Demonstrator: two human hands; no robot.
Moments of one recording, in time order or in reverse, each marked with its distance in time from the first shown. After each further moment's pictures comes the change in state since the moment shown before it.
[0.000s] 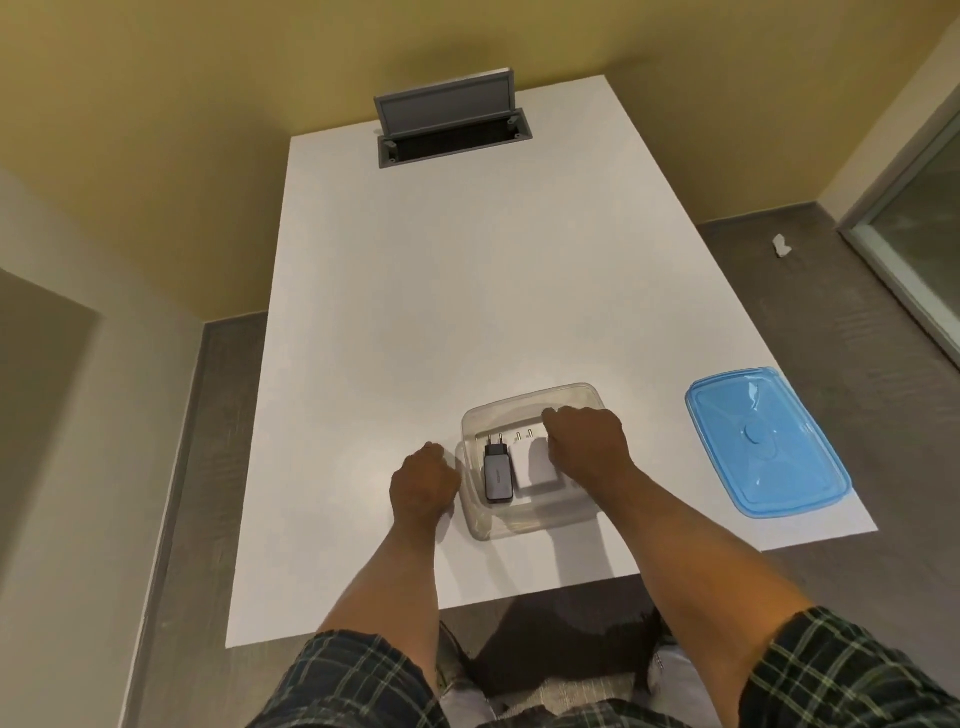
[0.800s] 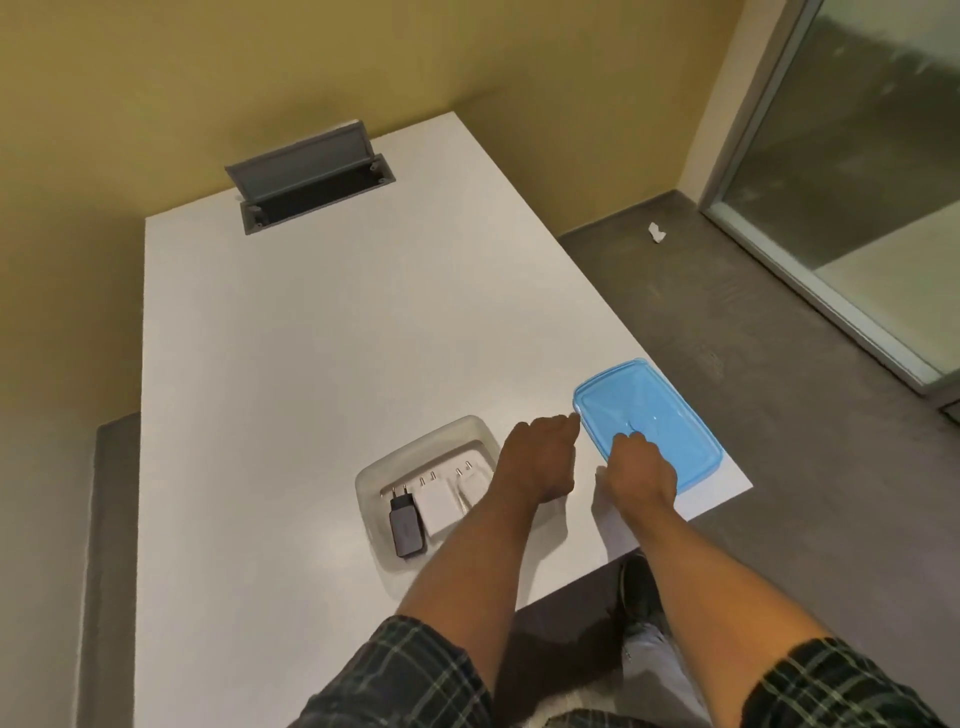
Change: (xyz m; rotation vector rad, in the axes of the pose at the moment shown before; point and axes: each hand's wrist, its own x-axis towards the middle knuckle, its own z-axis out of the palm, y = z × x) left_hand -0.028 0.257 0.068 0.418 -0.115 0.928; right_hand -0.081 0.158 0.054 0.323 -0.073 0.816
